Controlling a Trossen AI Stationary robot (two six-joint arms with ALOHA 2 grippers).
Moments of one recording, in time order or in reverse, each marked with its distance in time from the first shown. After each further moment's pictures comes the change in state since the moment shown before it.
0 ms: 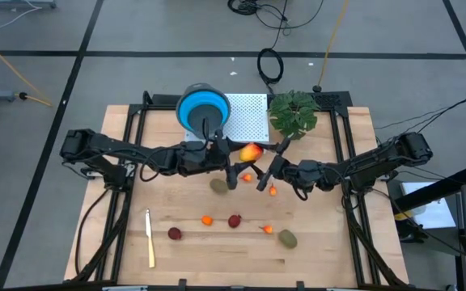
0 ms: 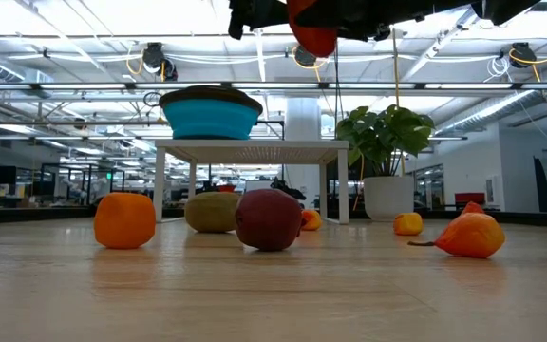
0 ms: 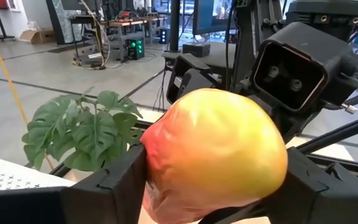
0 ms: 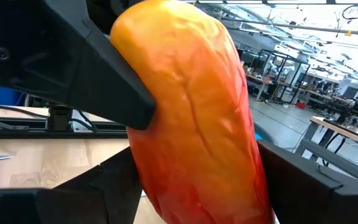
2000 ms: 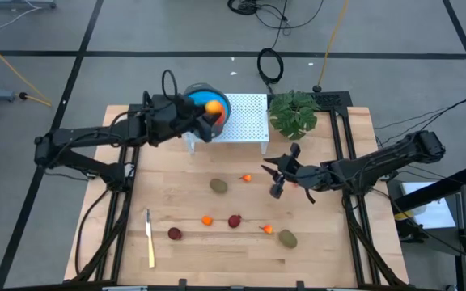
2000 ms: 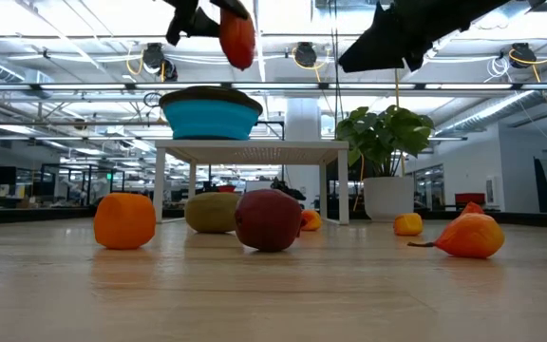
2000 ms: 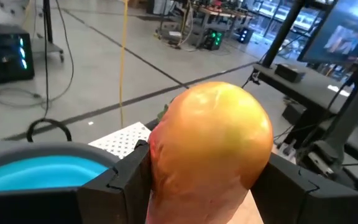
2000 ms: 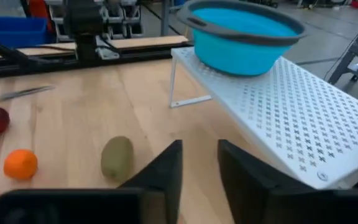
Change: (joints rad) left arm 0.281 -0.316 0.001 -0.430 -0.041 -0.294; right arm 0.033 -0.191 -0.001 -0.669 -0.039 0.495
